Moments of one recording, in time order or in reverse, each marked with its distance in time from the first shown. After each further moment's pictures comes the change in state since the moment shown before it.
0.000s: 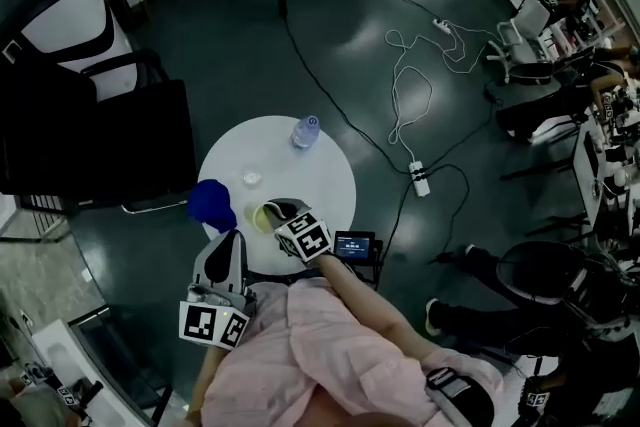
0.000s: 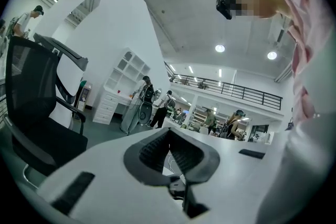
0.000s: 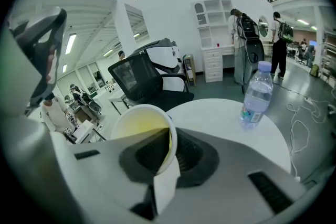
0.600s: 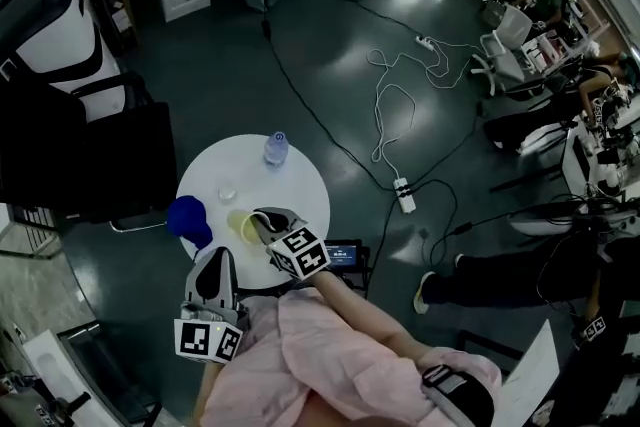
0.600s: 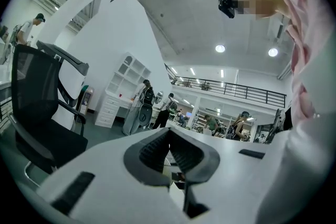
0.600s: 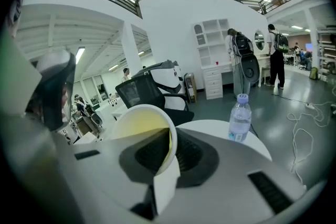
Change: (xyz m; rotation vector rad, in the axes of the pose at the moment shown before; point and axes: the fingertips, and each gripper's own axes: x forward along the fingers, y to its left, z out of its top) left arm 0.001 -0.058 -0.005 0.027 -0.035 0.045; right arm -0.086 -0.009 0.044 -0.002 -0.201 0.025
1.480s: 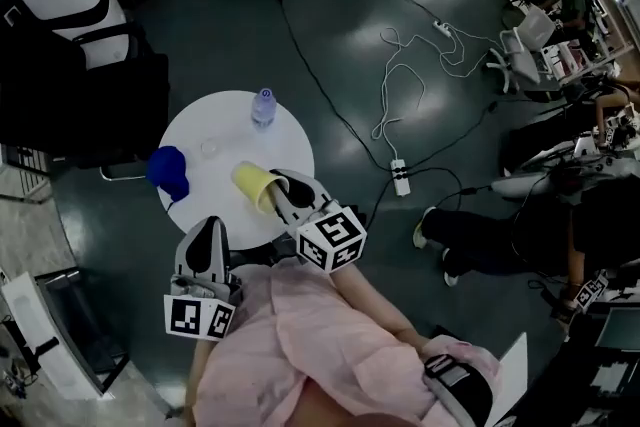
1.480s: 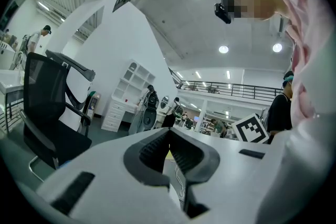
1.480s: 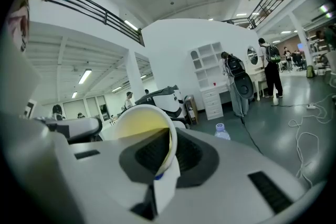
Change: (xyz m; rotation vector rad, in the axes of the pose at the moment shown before) left arm 0.003 -0.063 -0.026 0.029 -0.078 0.082; right arm -0.129 -0.030 0.055 0.030 -0.283 0.020
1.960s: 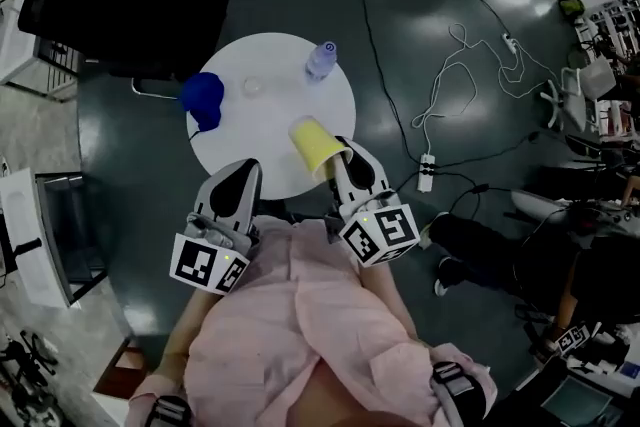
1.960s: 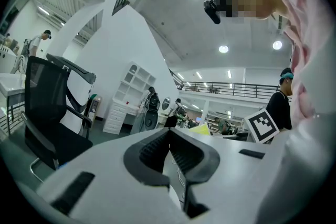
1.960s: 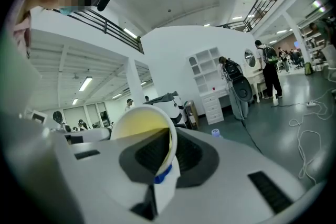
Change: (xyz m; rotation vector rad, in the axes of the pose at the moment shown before) left arm 0.003 -0.006 0.003 0.013 -0.009 0.031; right arm -0.028 -0.002 0.023 0.037 -0.056 0.006
